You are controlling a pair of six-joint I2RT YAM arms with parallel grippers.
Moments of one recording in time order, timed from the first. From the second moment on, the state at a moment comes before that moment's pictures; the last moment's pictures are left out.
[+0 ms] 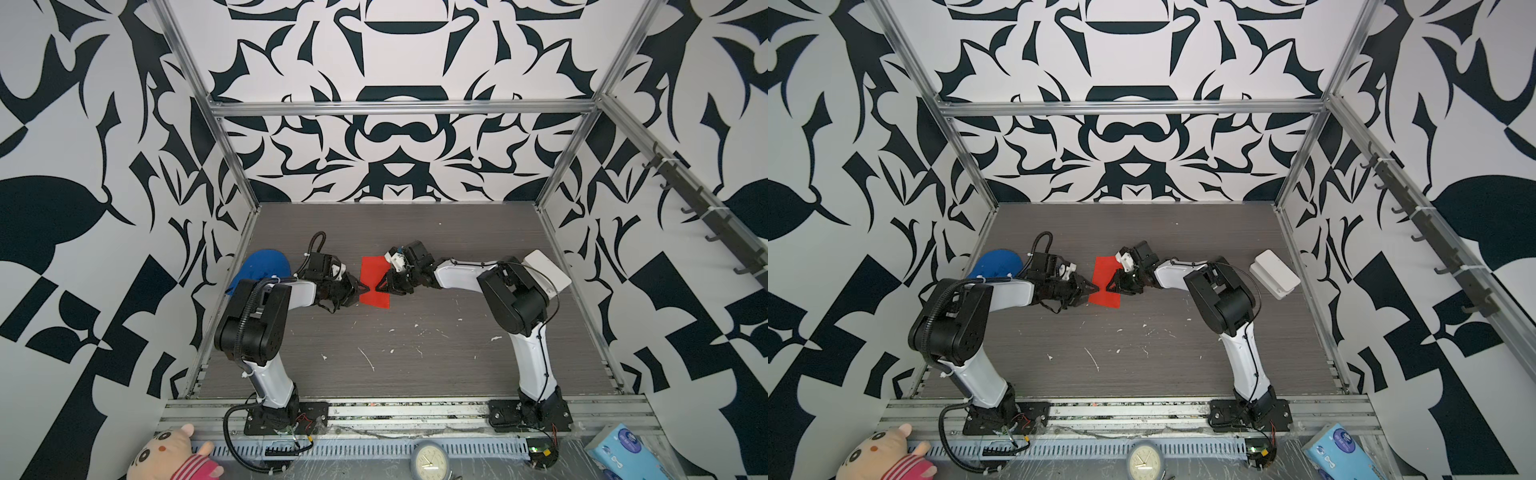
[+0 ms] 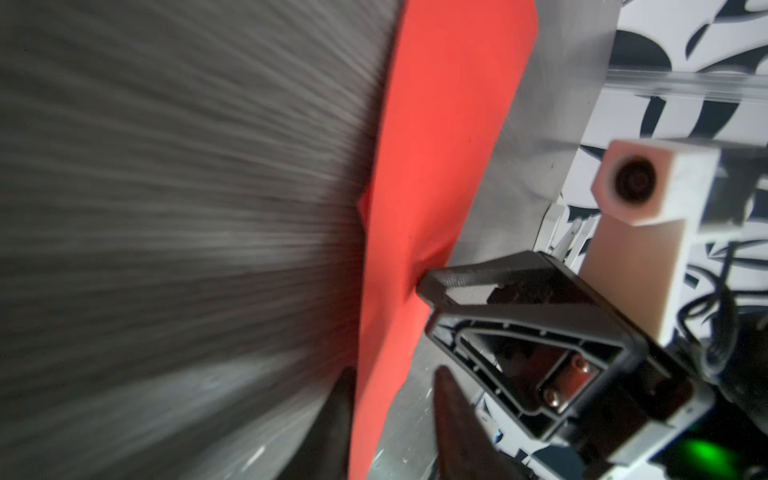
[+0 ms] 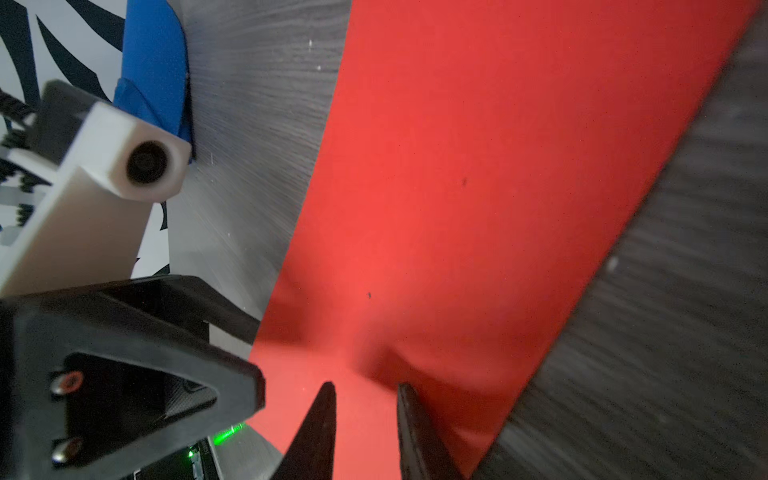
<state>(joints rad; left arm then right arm) -0.24 1.75 0.78 0.03 0.75 -0.88 0.62 2.14 1.34 -0.08 -0.61 0.64</state>
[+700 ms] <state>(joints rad) -0.24 1.68 0.77 -0.12 0.70 -0.88 0.61 2.13 1.38 -0.11 -0.58 0.61</state>
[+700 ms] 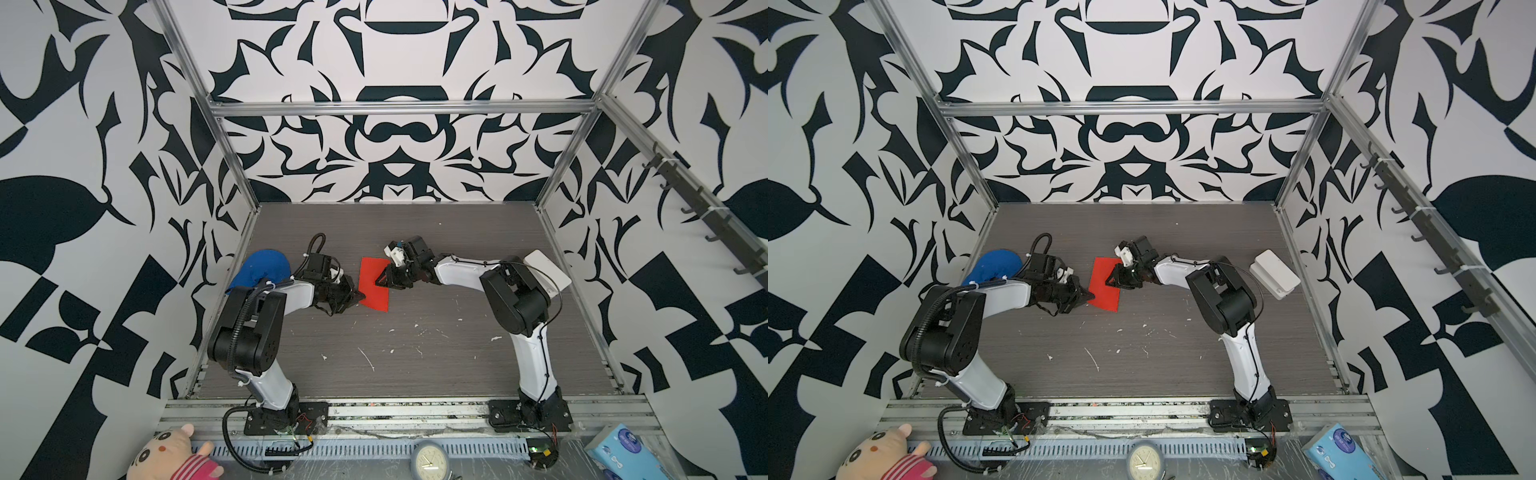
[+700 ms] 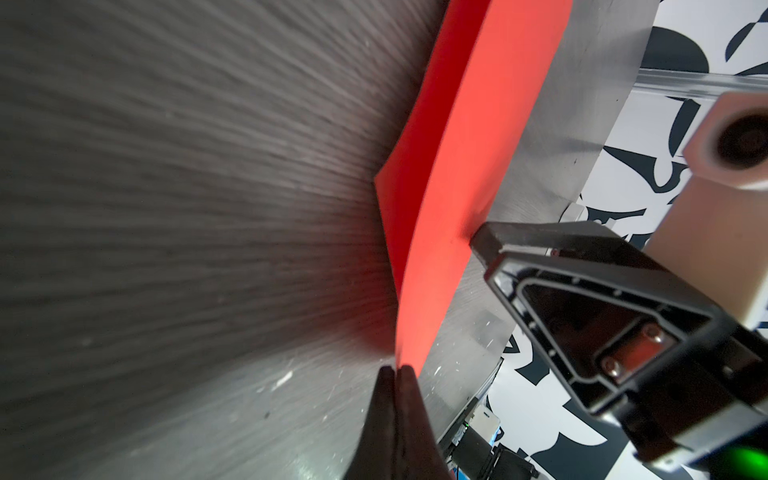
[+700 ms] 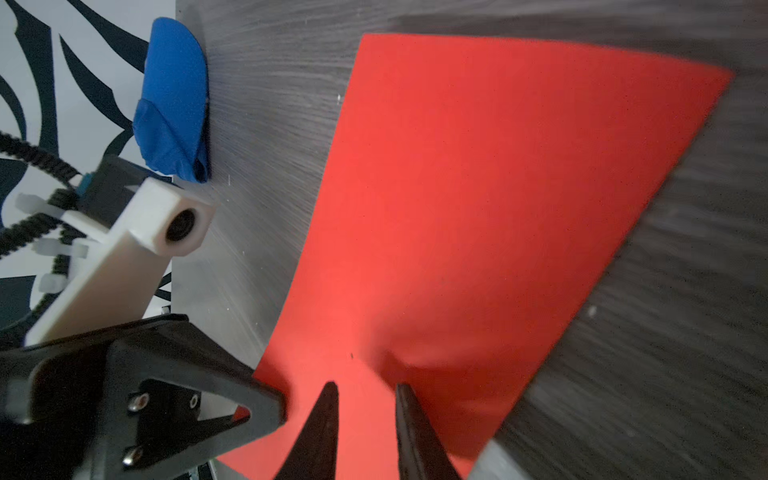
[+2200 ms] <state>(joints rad) -0.32 1.82 0.90 -0.02 0.72 -1.03 0.61 2.15 1.38 -0.15 -0.56 0.57</state>
